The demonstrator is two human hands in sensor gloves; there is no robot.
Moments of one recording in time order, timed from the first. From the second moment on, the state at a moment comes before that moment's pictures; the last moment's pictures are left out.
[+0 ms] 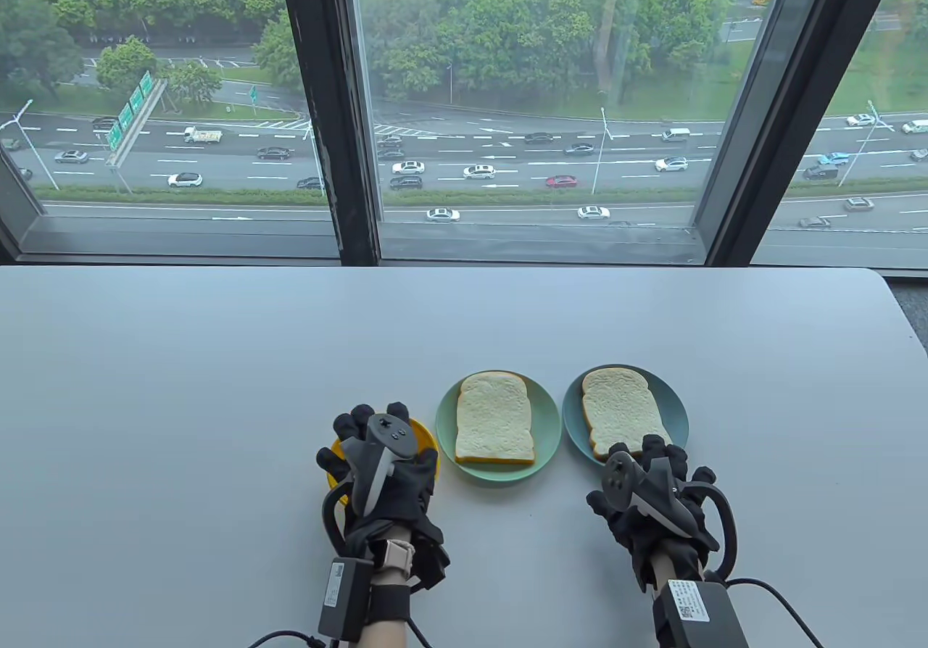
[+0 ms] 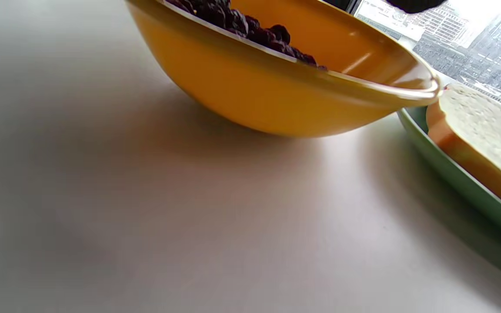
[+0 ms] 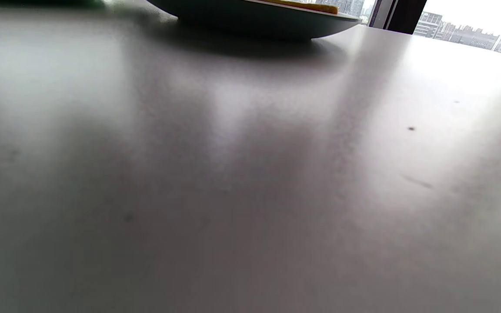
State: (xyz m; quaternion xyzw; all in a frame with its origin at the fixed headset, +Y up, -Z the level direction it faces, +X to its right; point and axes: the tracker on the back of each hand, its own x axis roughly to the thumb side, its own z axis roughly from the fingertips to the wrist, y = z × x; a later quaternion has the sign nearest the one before) left_hand -0.162 -0.741 -0.363 -0.19 0.25 0.19 0.93; right_hand 0.206 -0.768 -0.348 0.06 -0.14 -0.99 0.06
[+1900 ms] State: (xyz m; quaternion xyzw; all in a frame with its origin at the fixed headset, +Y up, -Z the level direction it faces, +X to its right) left_hand -0.191 -0.752 -0.314 -0.24 0.11 0.58 0.77; right_hand 0.204 -0.755 -0.349 0.04 -0.11 -0.99 0.02
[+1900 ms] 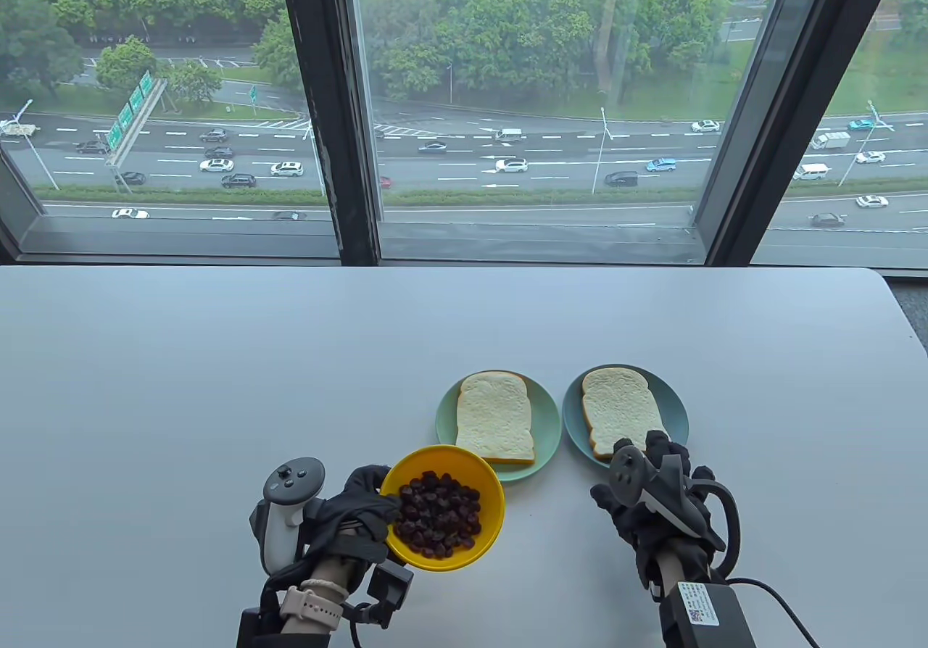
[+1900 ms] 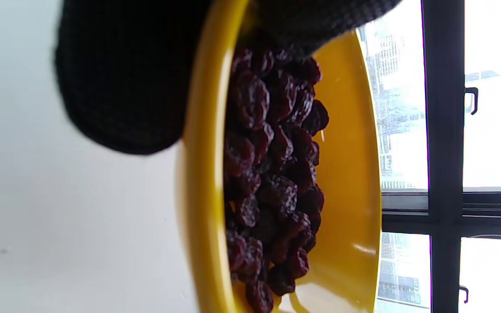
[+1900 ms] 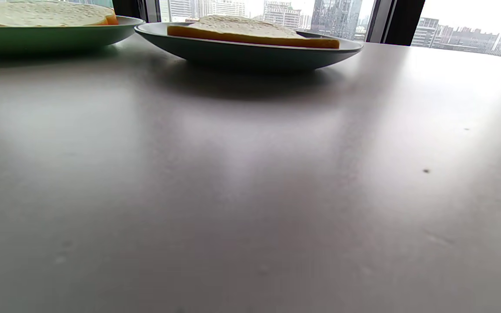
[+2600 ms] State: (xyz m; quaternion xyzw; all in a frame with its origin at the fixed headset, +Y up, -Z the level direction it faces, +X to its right) left_hand -0.157 -0.763 -0.305 -0.31 0.08 0.59 0.74; right_hand 0.039 -0.680 -0.296 -0.31 -0.06 -0.95 -0.06
